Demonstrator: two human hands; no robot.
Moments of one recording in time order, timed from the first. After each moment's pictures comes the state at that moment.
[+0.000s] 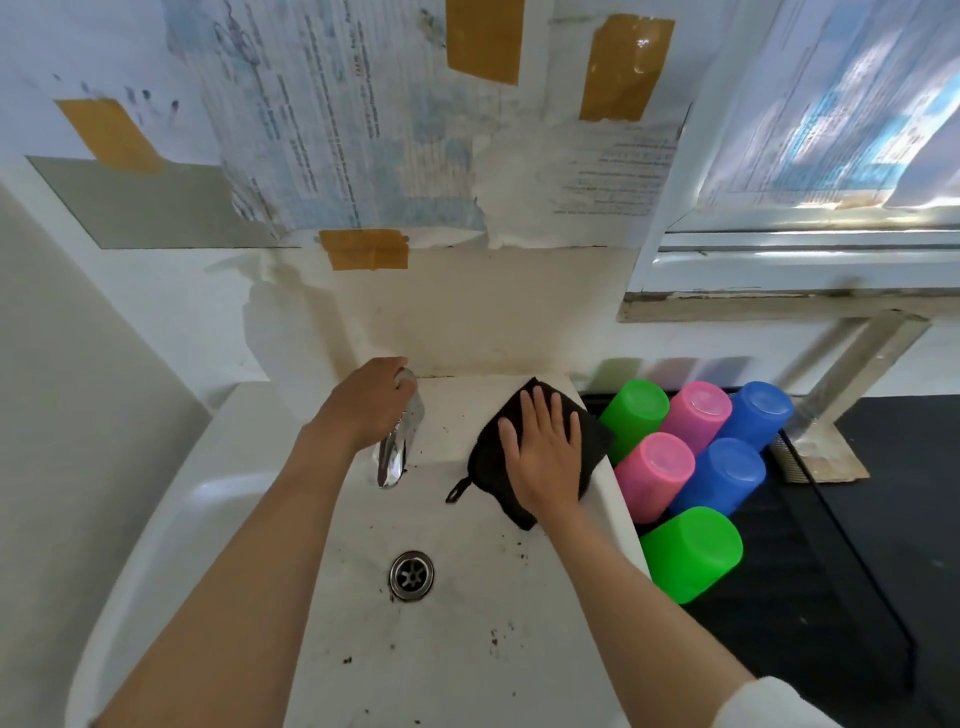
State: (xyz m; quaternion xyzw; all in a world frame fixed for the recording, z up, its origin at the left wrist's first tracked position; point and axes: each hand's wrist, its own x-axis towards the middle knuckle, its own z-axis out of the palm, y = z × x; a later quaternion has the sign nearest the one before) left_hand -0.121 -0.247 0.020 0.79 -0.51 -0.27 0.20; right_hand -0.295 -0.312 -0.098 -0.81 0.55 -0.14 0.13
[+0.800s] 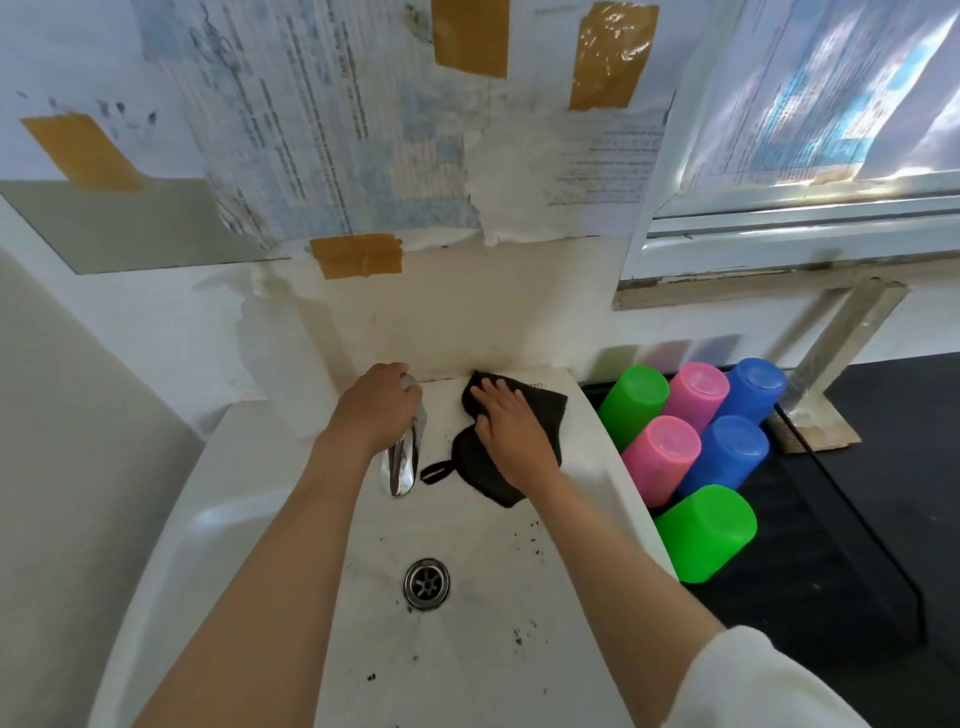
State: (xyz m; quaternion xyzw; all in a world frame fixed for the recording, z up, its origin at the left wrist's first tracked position) left_hand -0.117 -0.256 0.013 0.79 -0.52 -0.25 0.19; right_hand -0.261 -0.322 -0.086 -0.87 0.44 -0.14 0.19
